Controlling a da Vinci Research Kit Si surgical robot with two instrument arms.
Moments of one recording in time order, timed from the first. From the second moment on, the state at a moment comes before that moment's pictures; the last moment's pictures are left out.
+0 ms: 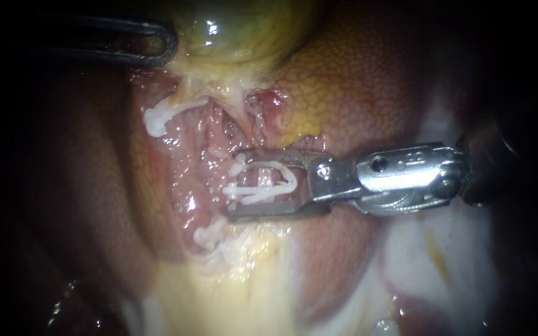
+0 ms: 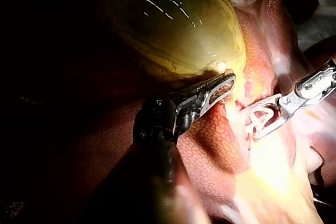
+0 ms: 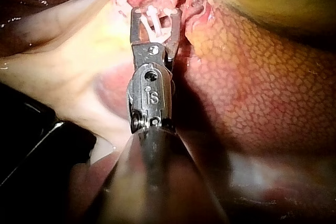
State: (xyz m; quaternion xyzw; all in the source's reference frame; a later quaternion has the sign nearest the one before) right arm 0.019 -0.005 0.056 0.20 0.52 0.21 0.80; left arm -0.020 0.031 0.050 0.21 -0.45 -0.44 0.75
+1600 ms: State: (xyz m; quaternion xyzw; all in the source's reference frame) right arm 0.013 -0.003 0.053 0.30 0.56 0.25 0.73; left arm -0.020 0.031 0.050 0.21 -0.45 -0.44 0.75
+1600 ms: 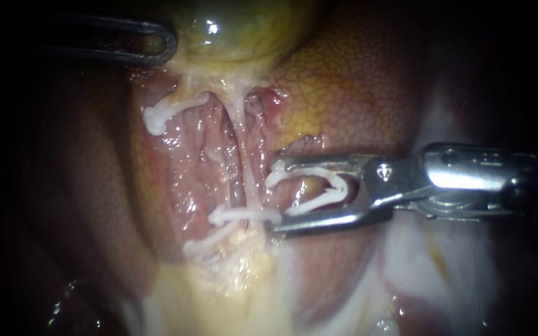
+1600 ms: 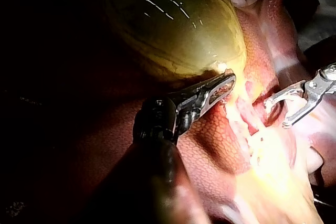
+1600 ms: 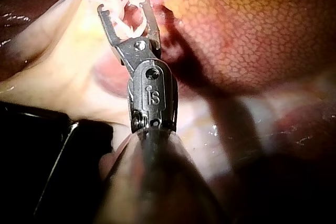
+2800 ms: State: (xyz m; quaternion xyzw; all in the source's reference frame) right arm 0.019 -0.005 0.056 0.41 0.65 0.17 0.61; left arm -0.020 0.031 0.050 0.21 -0.45 -0.44 0.75
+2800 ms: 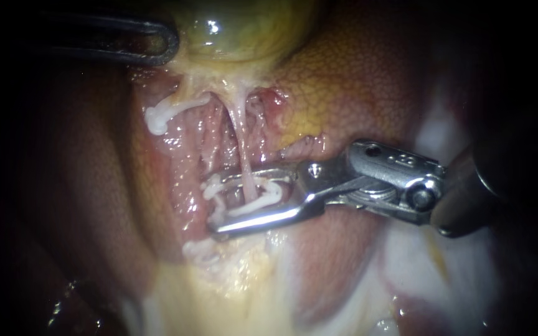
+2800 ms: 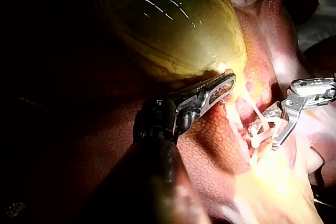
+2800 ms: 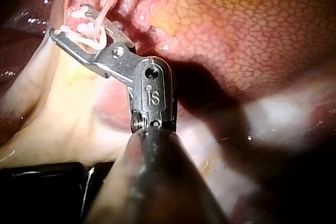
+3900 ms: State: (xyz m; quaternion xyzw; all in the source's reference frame) right arm 0.019 -0.004 0.056 0.44 0.63 0.20 0.60; left arm -0.020 0.031 0.050 0.21 -0.45 -0.44 0.75
